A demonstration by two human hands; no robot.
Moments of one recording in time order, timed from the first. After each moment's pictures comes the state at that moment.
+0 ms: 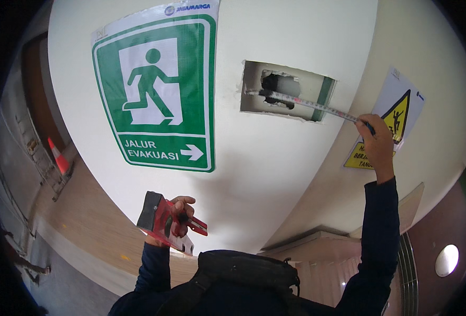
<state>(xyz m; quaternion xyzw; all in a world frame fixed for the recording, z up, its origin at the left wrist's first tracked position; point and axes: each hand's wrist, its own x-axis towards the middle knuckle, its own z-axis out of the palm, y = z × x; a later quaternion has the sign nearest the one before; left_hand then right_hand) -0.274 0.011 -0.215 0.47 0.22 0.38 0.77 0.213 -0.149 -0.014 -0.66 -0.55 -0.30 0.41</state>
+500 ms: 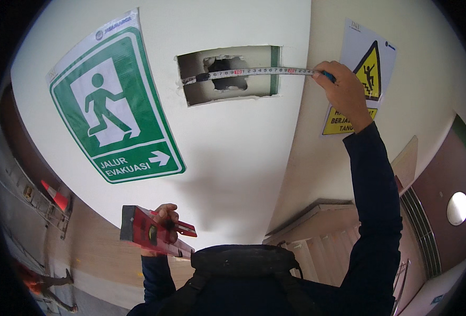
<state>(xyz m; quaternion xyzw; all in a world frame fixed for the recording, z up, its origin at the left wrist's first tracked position) -0.268 0.016 -0.234 0.45 0.19 0.38 0.78 0.209 -0.134 0.011 -0.70 -0.53 -0.32 0.35</state>
